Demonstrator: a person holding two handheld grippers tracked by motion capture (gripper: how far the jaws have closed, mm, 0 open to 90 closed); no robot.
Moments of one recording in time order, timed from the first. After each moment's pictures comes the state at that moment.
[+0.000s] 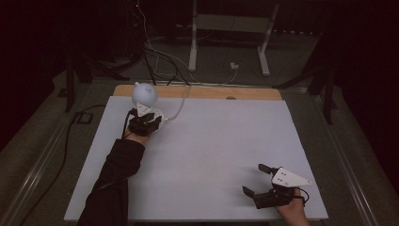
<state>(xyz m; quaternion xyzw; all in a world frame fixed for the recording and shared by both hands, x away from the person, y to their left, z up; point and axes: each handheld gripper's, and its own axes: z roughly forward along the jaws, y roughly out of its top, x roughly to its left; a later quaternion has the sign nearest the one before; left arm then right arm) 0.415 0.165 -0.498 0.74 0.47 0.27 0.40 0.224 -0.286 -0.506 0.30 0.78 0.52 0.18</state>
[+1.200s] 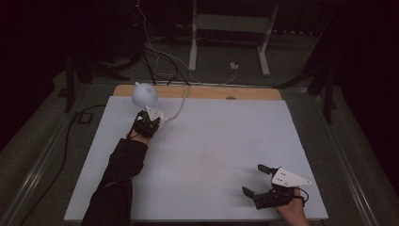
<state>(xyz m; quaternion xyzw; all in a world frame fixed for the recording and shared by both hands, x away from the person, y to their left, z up) 0.423 0.149 -0.516 0.78 0.43 0.32 0.32 0.224 -0.285 -0.507 0.30 0.78 0.52 0.18</state>
